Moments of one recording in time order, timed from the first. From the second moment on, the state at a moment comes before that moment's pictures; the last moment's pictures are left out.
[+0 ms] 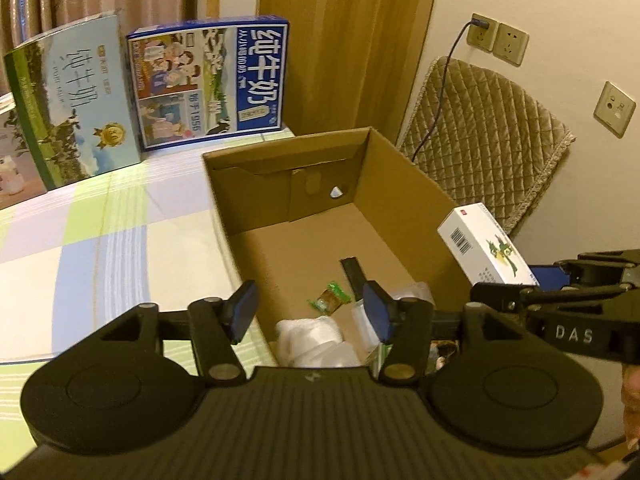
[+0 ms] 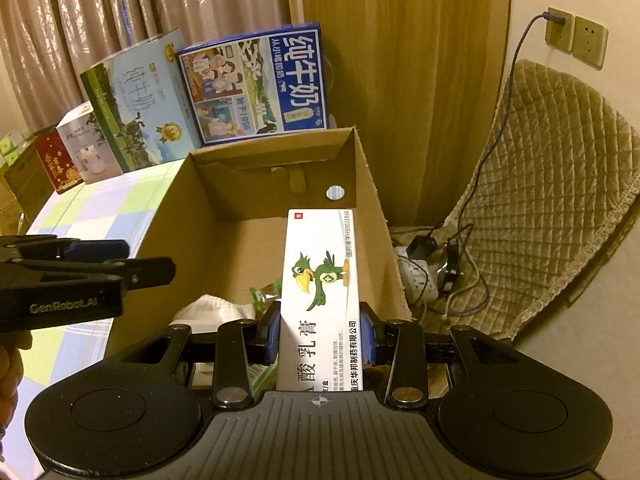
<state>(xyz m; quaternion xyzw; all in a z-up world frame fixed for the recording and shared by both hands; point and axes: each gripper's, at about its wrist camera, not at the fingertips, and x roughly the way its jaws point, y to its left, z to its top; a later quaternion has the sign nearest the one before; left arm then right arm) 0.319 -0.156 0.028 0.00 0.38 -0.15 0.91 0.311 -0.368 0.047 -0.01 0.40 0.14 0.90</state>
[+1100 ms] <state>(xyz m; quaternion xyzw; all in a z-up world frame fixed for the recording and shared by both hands) 0.168 -0.116 0.075 -0.02 0.35 -0.07 0.93 0.179 -0.387 0.103 0.01 0.37 0.16 0.91</state>
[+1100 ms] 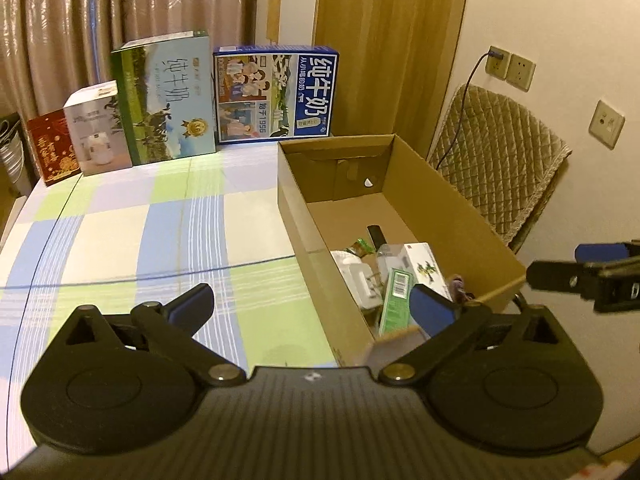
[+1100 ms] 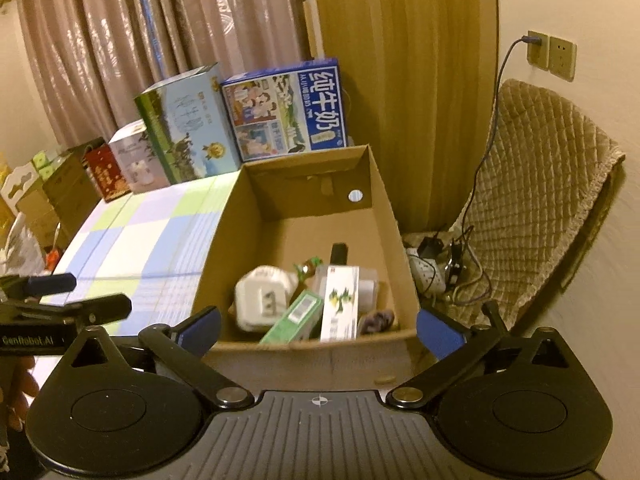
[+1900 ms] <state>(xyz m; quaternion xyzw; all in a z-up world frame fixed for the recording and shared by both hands) 0.044 -0.133 0.087 -0.04 0.35 -0.04 0.93 0.057 -0.396 0.121 0.01 0.35 0.15 0.92</state>
